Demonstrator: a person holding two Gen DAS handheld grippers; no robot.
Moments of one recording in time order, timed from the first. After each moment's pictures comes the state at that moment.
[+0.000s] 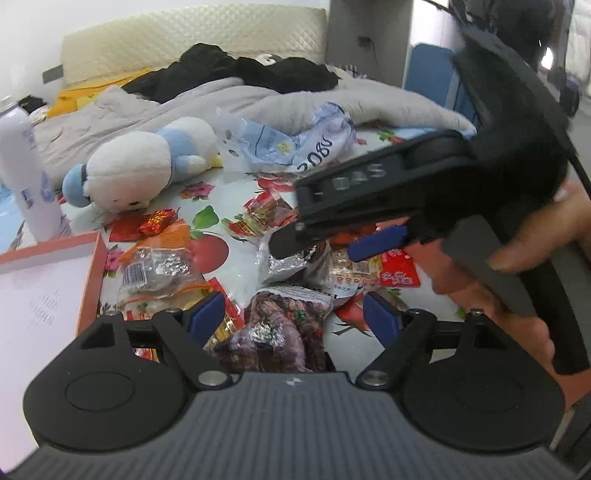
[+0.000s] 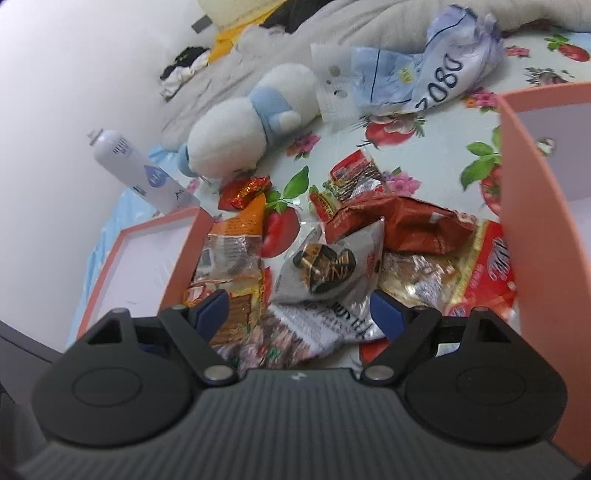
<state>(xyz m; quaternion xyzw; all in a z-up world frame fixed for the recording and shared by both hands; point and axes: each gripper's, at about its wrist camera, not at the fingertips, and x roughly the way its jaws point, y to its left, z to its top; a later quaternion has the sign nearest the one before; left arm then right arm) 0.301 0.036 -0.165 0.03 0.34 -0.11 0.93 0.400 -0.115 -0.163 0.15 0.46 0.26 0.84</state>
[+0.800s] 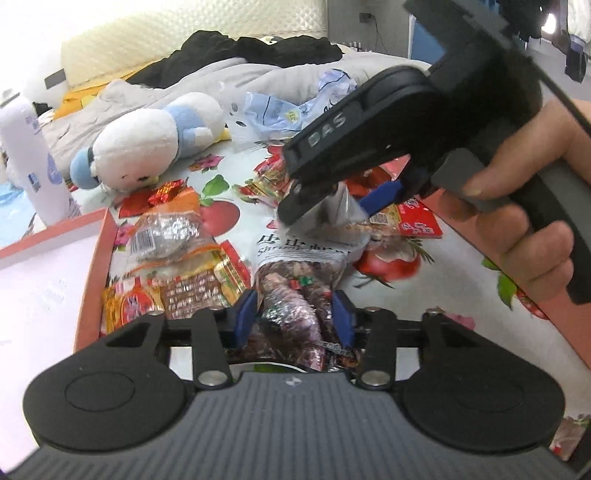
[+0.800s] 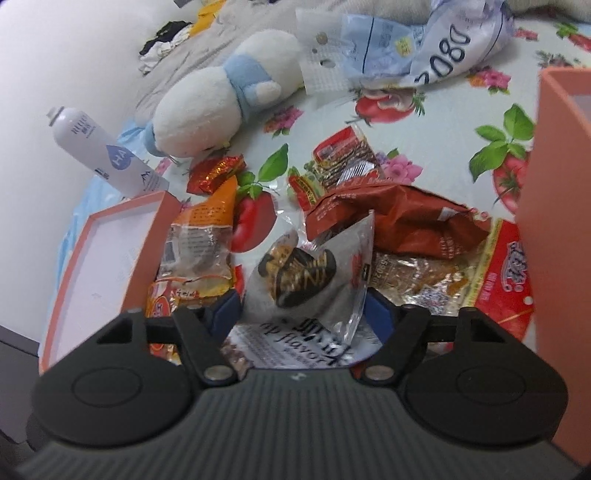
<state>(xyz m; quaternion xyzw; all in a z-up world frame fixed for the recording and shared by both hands) 0.285 0.037 -0.196 0.07 0.36 -0.09 0.93 0.412 -0.104 -0.177 0.12 0.48 0.24 0.83</state>
